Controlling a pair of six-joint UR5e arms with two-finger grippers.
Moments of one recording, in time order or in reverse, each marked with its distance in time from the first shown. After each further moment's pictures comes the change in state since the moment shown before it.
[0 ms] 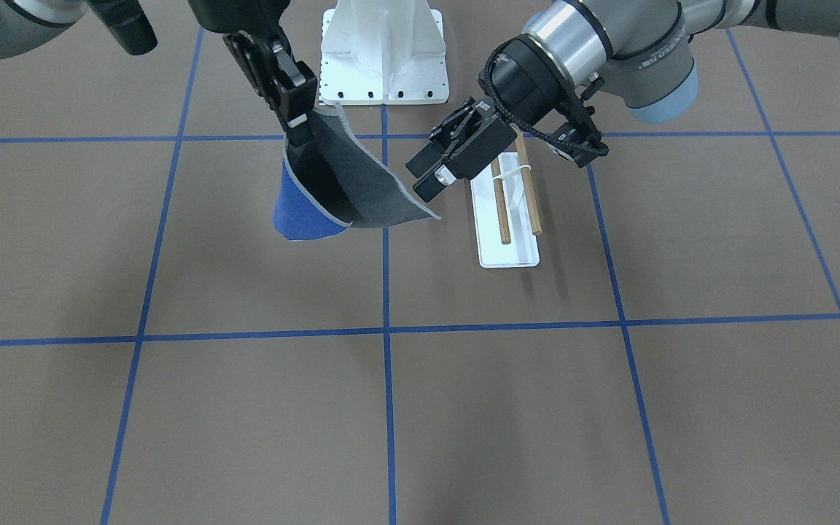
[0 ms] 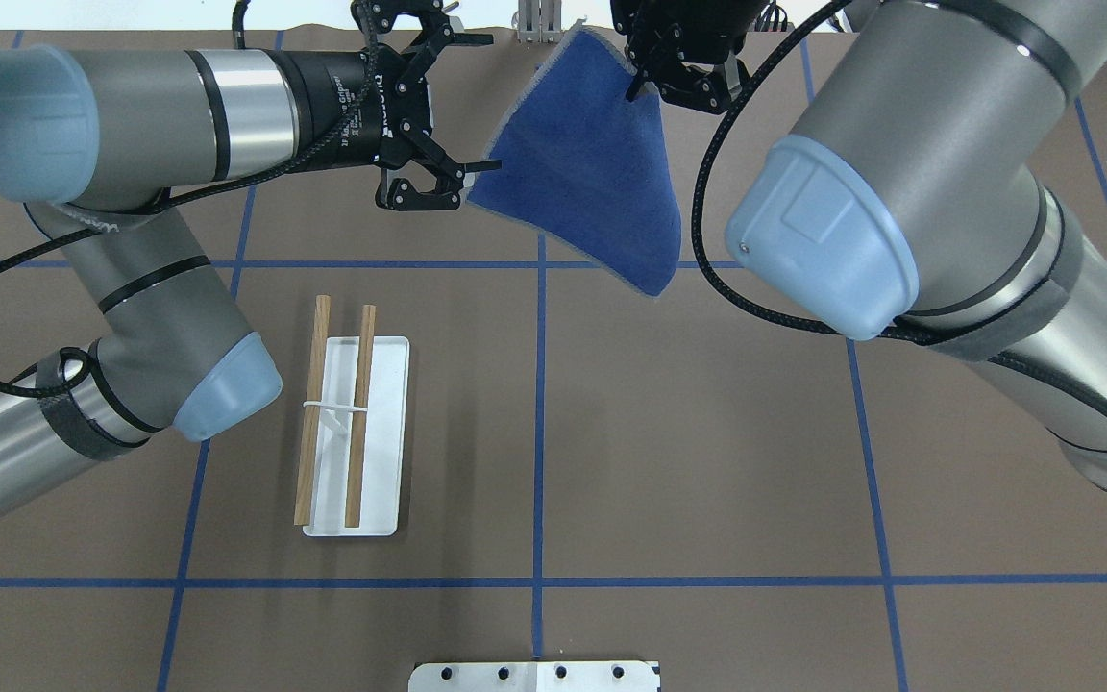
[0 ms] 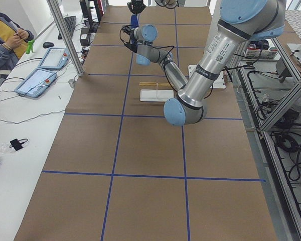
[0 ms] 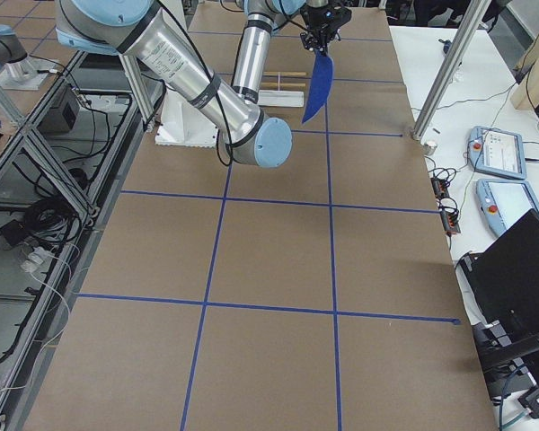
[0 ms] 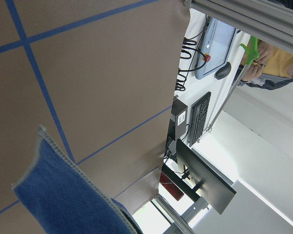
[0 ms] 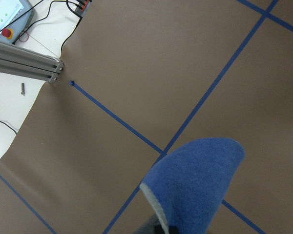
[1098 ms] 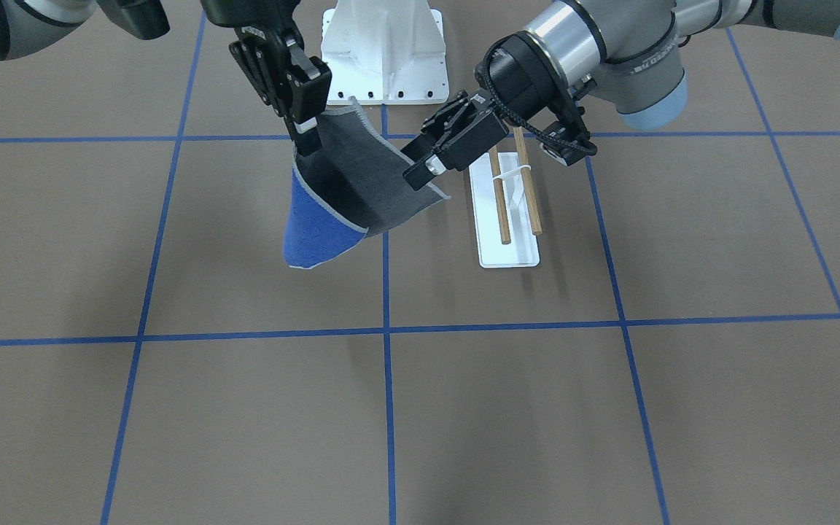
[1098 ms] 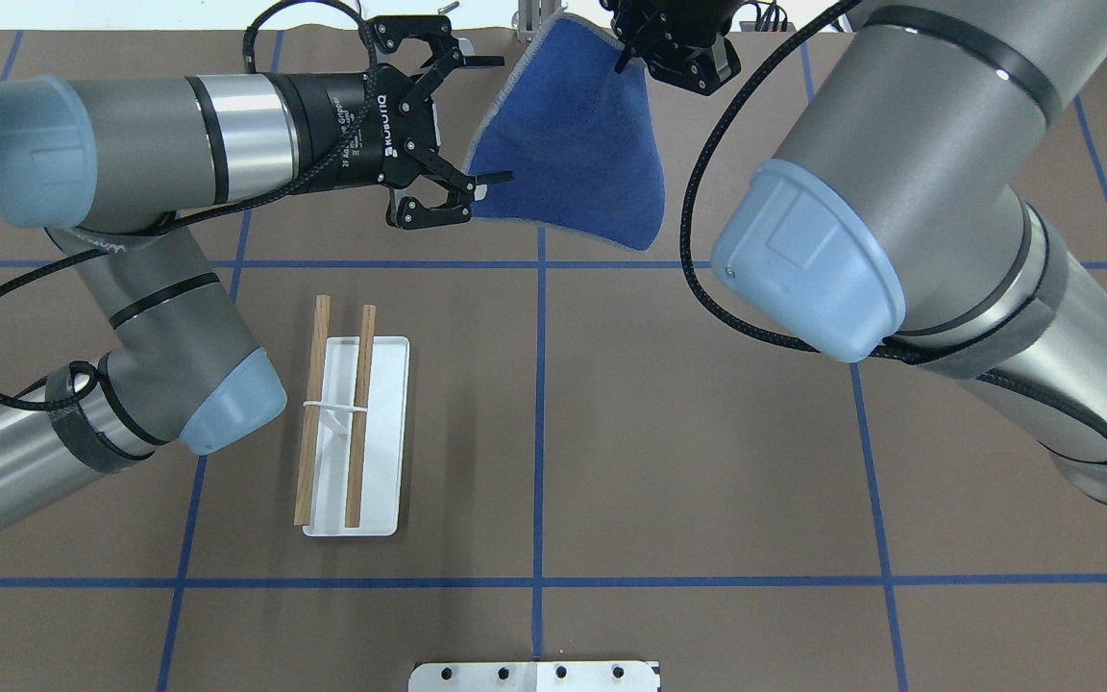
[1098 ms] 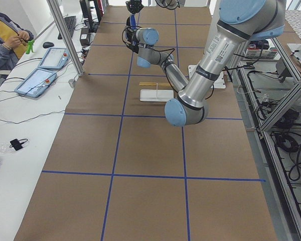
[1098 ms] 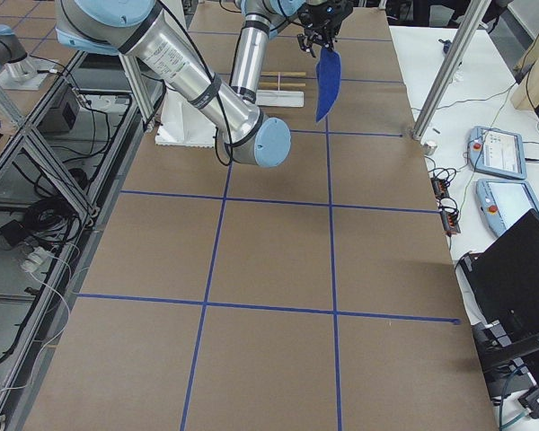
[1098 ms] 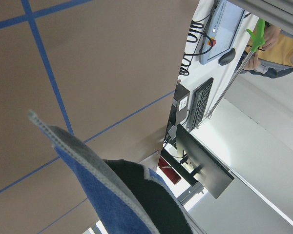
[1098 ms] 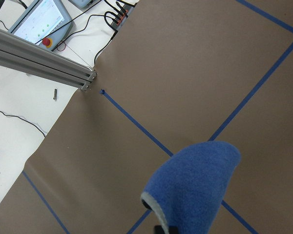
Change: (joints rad) left arm 0.021 0.012 0.012 -0.091 0.000 -0.045; right arm -0.021 0.004 0.002 0.053 -0.105 -0.042
